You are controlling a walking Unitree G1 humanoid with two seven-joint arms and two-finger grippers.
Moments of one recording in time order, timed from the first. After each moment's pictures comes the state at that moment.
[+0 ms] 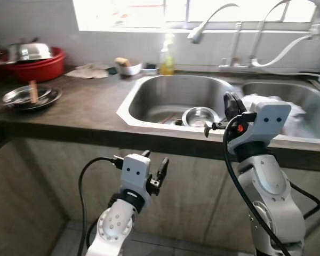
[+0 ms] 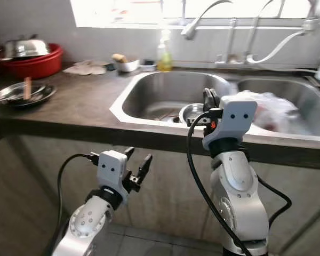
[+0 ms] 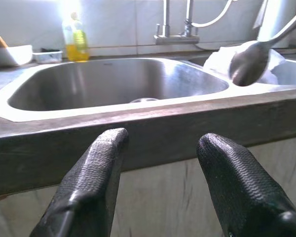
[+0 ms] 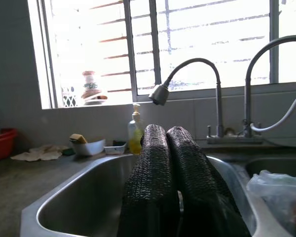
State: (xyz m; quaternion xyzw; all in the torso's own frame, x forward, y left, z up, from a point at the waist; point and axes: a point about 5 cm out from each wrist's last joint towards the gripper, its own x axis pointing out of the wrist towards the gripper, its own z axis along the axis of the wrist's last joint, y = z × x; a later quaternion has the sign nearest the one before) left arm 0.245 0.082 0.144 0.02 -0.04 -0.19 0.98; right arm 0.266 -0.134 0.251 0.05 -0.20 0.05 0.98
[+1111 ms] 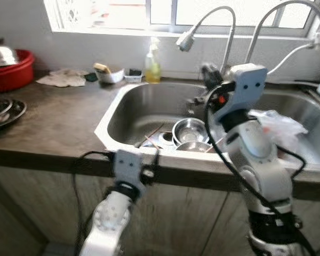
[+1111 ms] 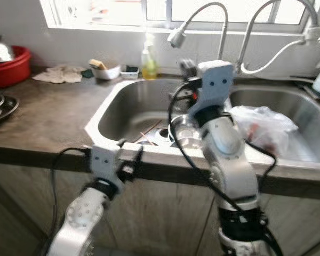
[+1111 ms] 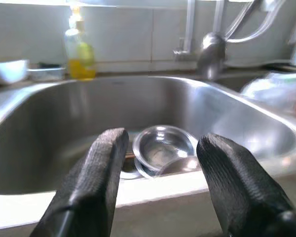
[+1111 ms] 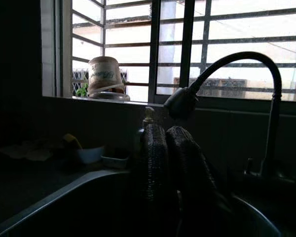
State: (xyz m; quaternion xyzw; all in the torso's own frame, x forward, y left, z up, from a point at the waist) left arm 0.251 0.074 0.153 0.01 -0.06 -0.19 0.98; right arm 0.314 -0.127 0.269 -0.01 -0.19 0.11 0.98
